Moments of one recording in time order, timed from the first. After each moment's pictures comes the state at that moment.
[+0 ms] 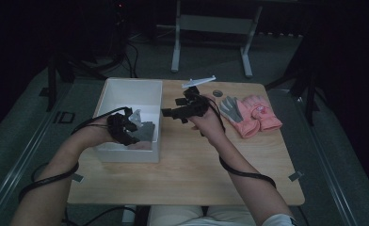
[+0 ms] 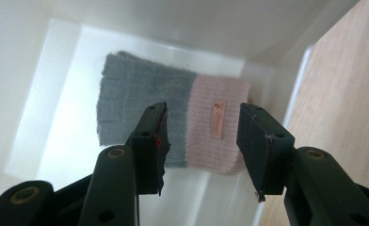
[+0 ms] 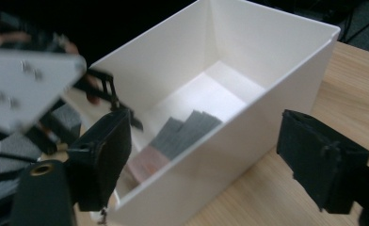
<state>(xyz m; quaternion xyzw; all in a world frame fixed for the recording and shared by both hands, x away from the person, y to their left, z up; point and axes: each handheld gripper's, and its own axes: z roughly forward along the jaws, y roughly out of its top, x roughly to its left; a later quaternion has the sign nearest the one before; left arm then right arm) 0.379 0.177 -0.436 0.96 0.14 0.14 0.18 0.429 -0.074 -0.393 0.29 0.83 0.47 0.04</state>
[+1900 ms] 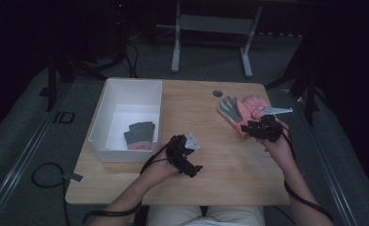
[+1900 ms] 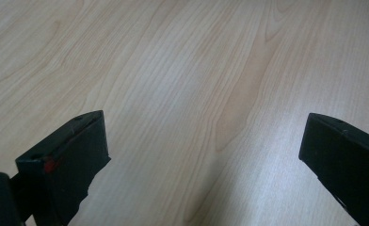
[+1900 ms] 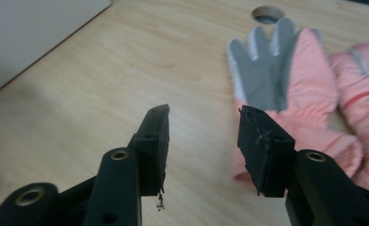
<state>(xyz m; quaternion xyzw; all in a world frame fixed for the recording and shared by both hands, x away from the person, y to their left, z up) 0.330 0.012 -0.511 0.90 0.22 0.12 0.36 0.418 -0.312 -0.464 0.43 0.80 0.39 0.17</state>
